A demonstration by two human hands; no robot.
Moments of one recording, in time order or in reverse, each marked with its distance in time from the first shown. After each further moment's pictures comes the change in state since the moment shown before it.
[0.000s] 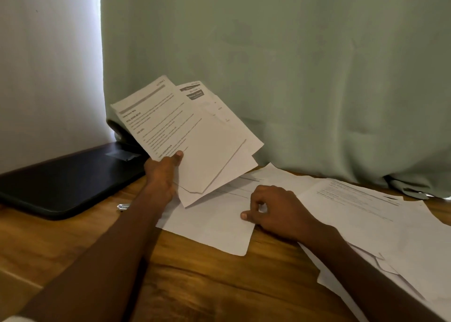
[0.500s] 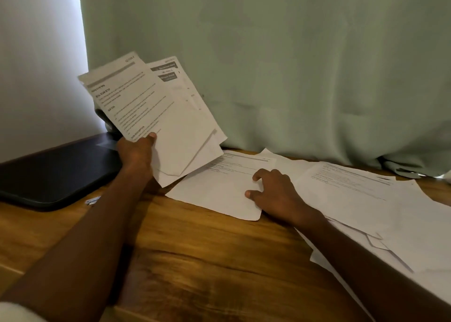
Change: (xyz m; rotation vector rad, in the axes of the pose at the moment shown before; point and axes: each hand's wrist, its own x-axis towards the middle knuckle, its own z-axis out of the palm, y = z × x) left_hand 0.014 0.026 -0.016 0.268 0.117 0.149; right_hand 0.002 0.000 0.008 0.111 0.018 0.354
